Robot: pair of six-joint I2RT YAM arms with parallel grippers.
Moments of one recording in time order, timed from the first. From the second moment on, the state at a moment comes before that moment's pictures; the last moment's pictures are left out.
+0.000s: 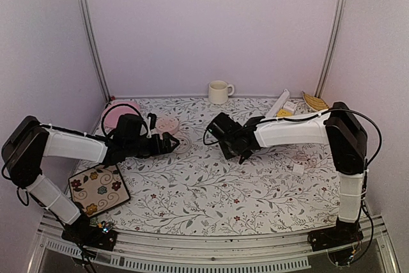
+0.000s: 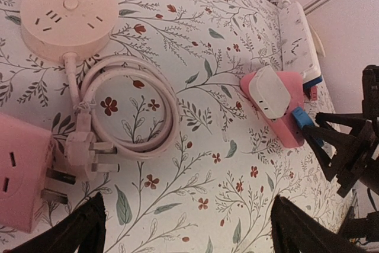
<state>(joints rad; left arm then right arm) -0.56 1.54 0.67 0.28 0.14 -0.62 0.95 2.03 1.46 -0.52 0.66 0.41</state>
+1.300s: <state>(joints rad) -0.56 1.54 0.67 0.30 0.15 -0.63 0.72 1.89 1.25 -0.22 0.42 0.08</state>
